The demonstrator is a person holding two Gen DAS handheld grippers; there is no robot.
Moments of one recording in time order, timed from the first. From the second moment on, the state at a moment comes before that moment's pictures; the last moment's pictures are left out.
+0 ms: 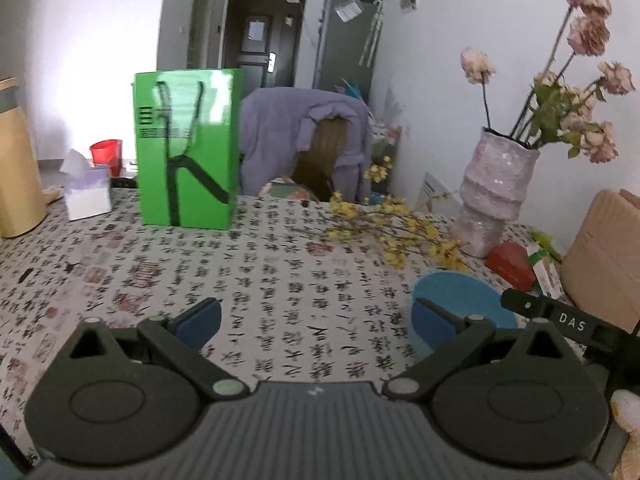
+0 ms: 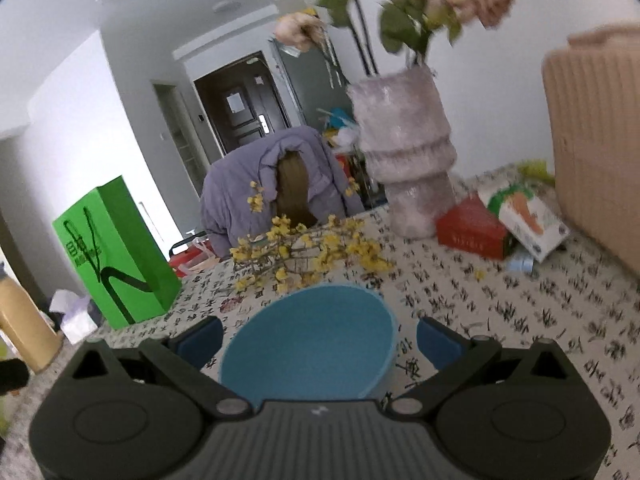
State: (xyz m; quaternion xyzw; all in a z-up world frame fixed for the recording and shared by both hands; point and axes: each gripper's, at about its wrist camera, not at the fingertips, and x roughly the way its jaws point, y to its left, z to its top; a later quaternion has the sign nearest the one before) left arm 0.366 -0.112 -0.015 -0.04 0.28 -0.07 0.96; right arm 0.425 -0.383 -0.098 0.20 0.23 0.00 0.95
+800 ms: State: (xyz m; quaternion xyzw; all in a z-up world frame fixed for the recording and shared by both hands) left arm 0.474 -0.213 -0.072 0.01 0.37 -0.04 0.93; right arm 0.472 -0.400 -0.146 0.21 0.30 -0.04 0.93
